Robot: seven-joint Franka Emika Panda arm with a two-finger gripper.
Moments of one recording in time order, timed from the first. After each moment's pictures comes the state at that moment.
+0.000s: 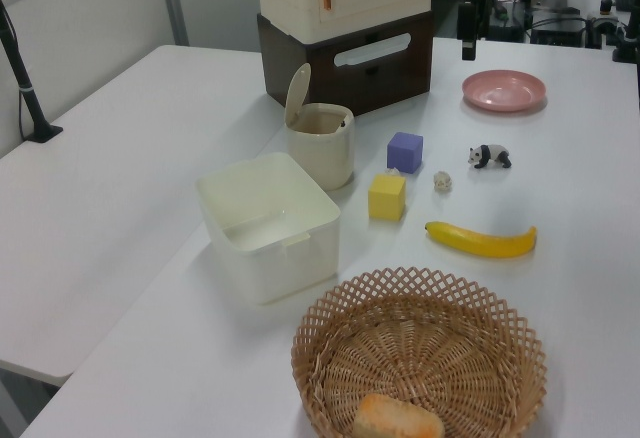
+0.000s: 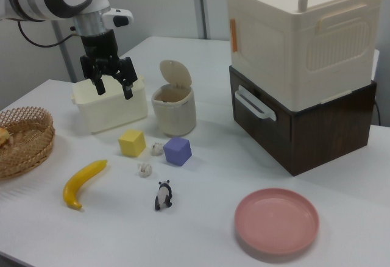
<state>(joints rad) 0.12 0.02 -0.06 -1.64 -0.06 1.63 0.06</state>
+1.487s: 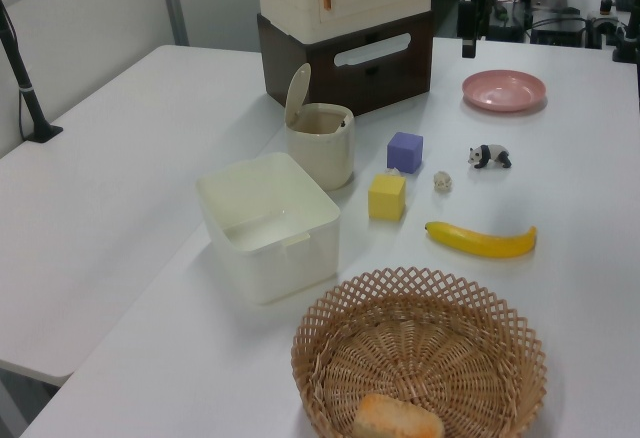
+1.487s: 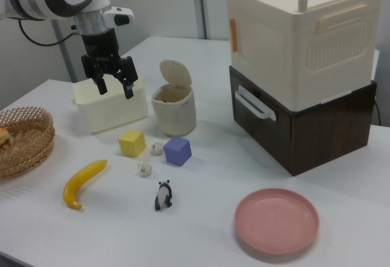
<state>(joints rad) 0.11 0.02 -0.06 -1.63 -0.06 1.63 0.06</state>
